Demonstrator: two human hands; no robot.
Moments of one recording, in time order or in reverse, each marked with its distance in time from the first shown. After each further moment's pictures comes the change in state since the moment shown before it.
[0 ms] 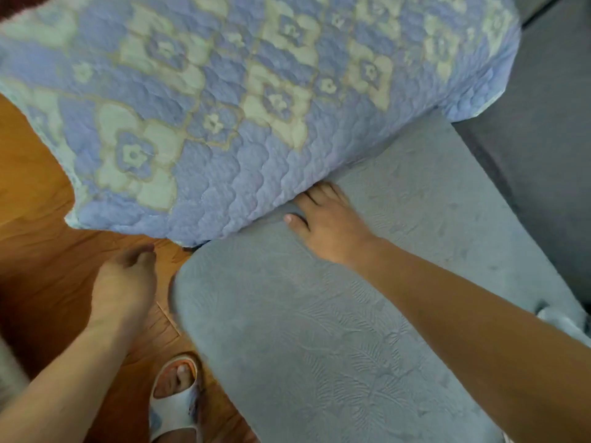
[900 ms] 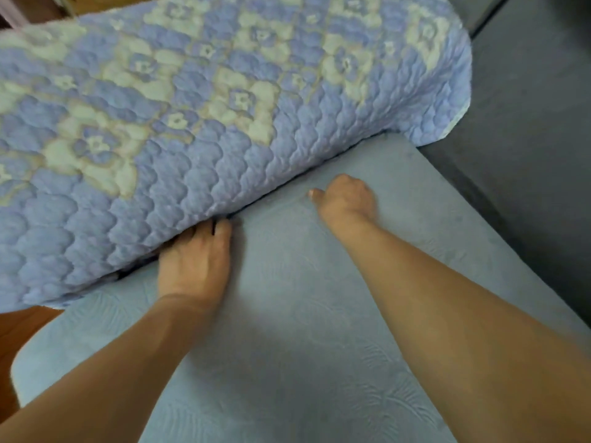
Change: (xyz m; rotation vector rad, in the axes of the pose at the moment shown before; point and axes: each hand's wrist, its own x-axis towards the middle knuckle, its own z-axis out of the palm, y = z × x) left_hand -0.019 0.184 0.187 0.841 0.321 0.745; right_hand 0.046 0.186 -0.030 0.283 0.107 0.747
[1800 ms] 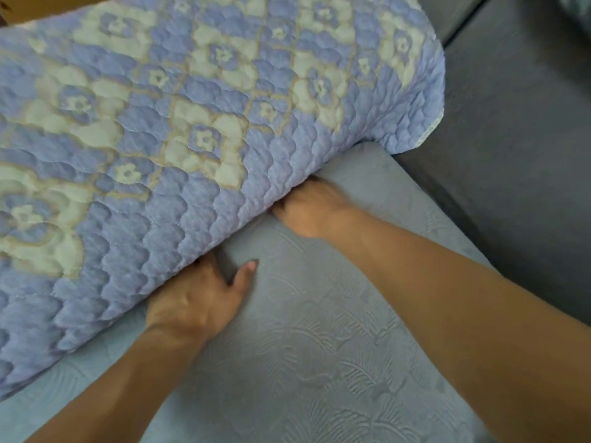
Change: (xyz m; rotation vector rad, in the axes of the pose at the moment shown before) left_hand 0.037 0.027 -0.028 -0.229 -0.356 -0.162; right_hand 0.062 -0.007 0.001 -0.258 -0.155 -0.708
